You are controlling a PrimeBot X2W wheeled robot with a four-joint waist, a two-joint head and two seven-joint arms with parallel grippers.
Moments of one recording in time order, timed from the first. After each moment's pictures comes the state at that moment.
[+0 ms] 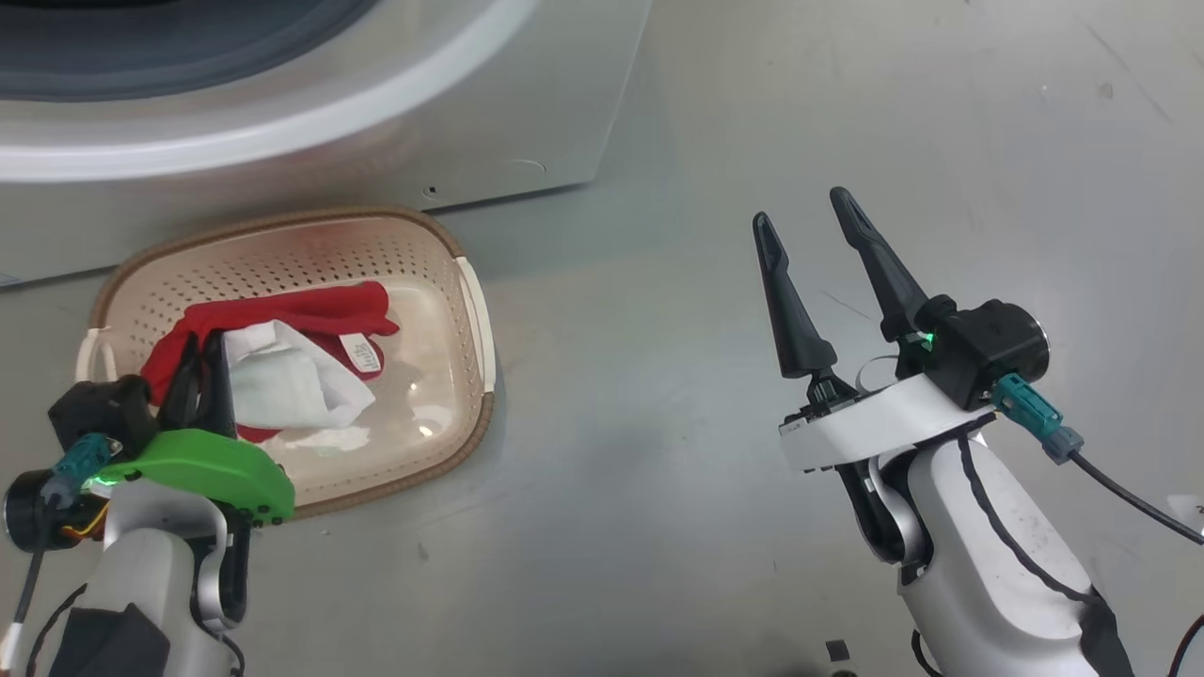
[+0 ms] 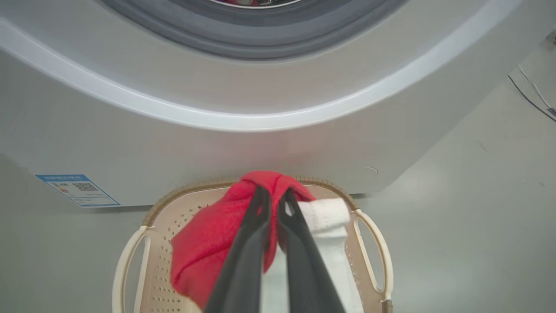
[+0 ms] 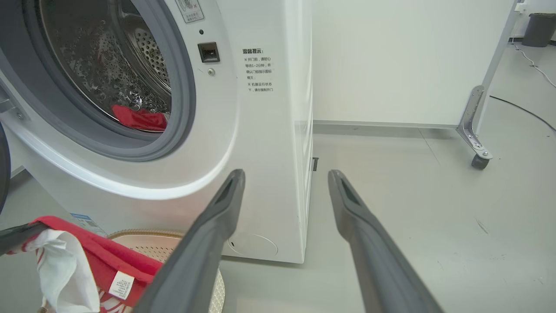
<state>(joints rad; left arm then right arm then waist) -0.32 0.15 -0.11 0.36 -0.41 0.06 -0.12 -0.35 -0.05 0.37 0.13 0.33 0.00 -0.26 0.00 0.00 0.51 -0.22</state>
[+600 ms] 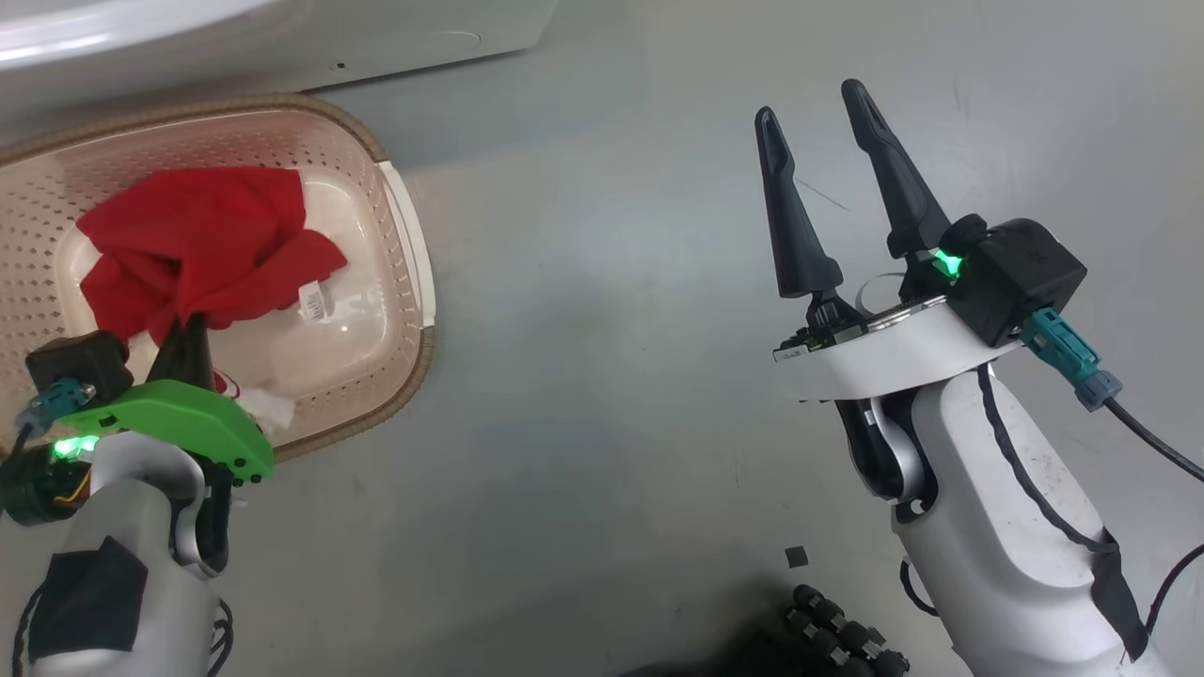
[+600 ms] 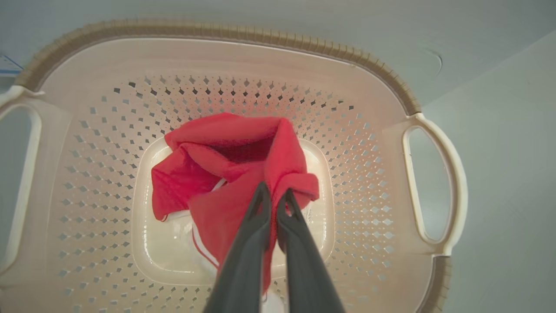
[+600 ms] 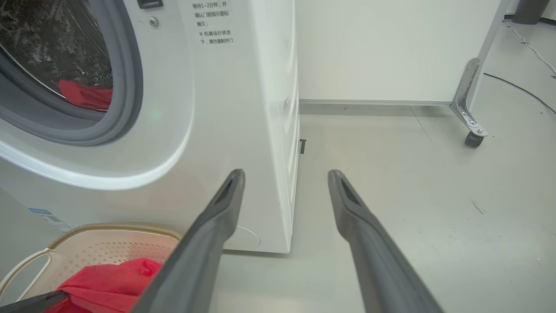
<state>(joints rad) -0.48 0.14 -0.08 0.63 -0.48 0.02 -0.10 -0.46 -0.05 0.39 0.08 0.37 -0.04 -0.26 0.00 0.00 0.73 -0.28</state>
